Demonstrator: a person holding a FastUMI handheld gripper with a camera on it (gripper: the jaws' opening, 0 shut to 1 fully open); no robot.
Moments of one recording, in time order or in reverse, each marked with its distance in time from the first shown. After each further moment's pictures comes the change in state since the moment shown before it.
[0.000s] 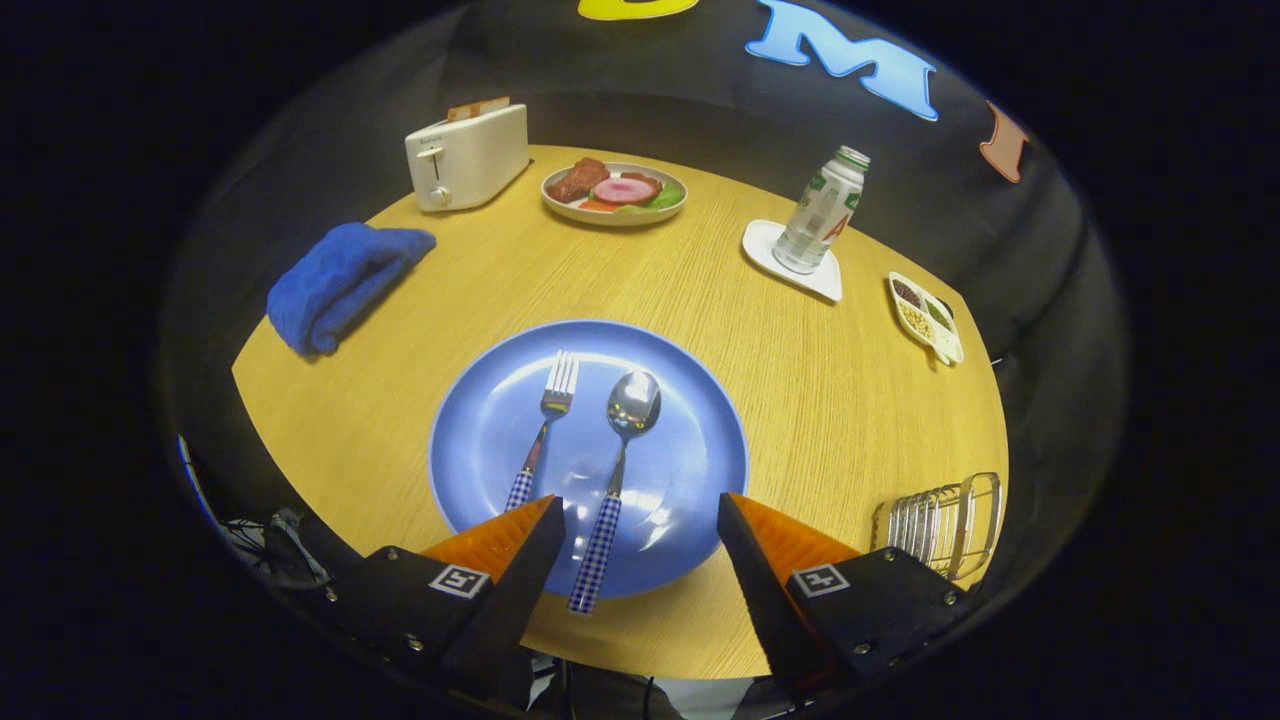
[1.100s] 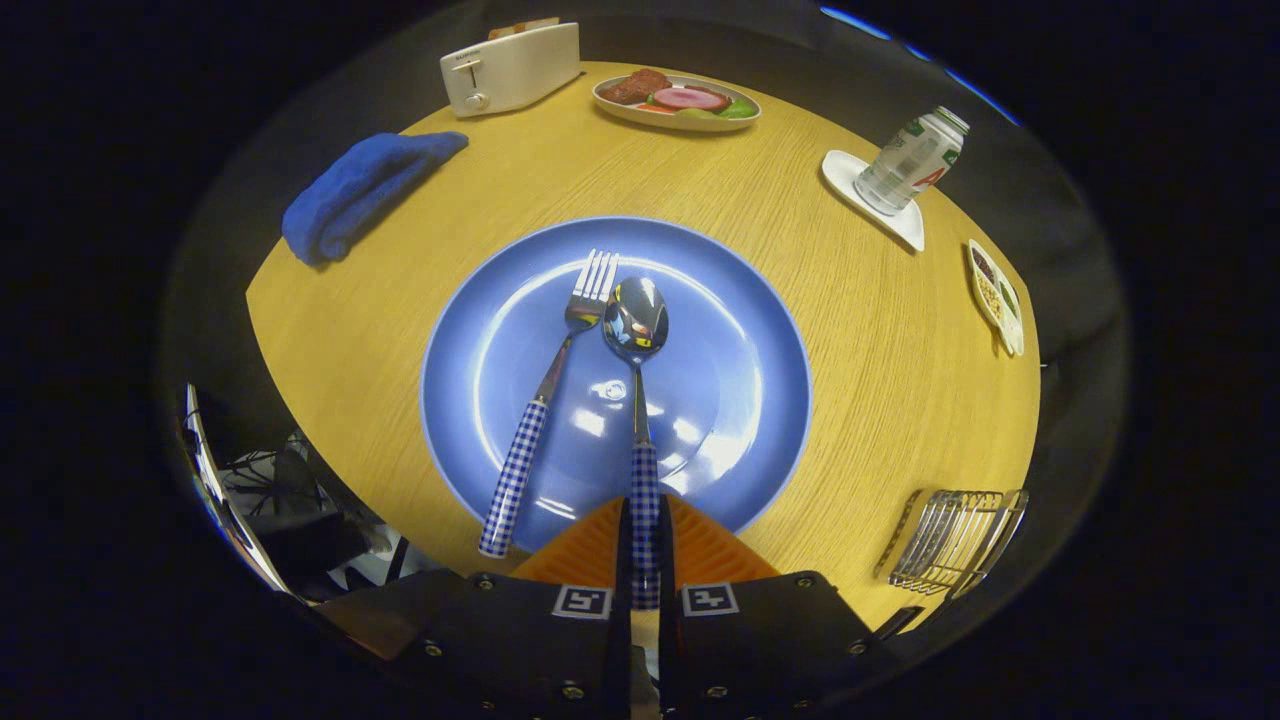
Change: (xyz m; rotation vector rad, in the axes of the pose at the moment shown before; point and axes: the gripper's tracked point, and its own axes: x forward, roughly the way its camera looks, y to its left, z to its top) arm 0.002 0.002 -0.025 -0.145 0.259 0.100
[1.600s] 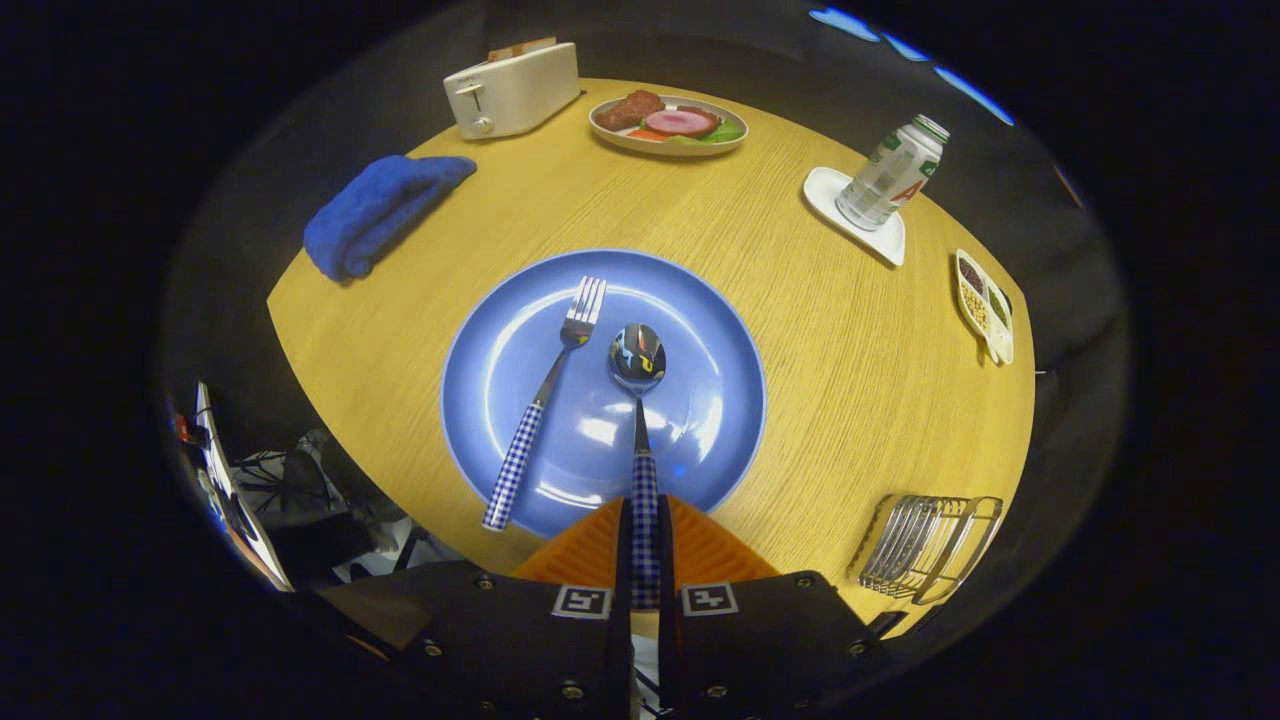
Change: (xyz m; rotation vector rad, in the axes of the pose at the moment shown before) arm -0.026 -0.012 0.007 0.016 -0.055 0.037
